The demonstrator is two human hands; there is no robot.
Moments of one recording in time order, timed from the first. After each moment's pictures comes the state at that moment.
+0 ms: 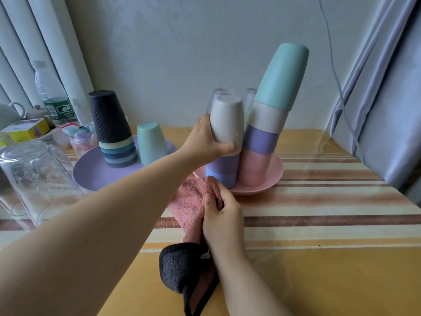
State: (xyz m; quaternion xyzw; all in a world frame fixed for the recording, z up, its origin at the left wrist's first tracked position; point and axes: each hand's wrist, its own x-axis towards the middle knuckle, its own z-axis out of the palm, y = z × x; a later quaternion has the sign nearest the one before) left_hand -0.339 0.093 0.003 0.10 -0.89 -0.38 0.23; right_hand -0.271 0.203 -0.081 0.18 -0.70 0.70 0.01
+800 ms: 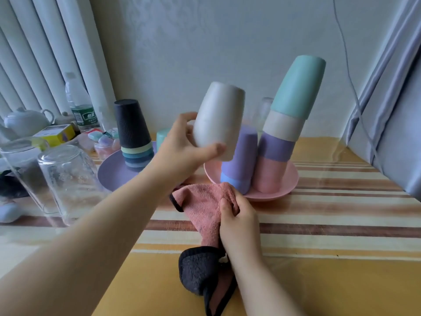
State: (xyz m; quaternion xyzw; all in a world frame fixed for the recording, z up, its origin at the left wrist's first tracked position) left_hand -0.245 0.084 0.030 0.09 -0.77 -0.56 0.30; right_hand -0.271 0.204 -0.082 0.18 -0.72 0.67 0.01
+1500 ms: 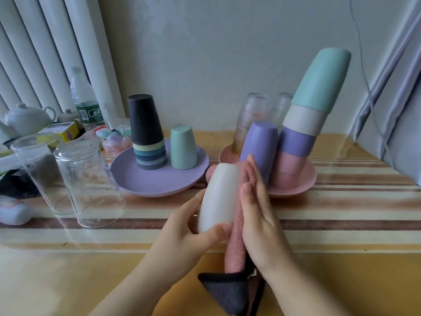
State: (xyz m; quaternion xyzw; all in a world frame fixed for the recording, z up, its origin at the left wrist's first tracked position) left_hand -0.150 0.087 -0.056 0.03 -0.75 -0.64 0.16; right_hand -0.235 0.199 -0.048 0.32 -0.64 0.70 -0.01
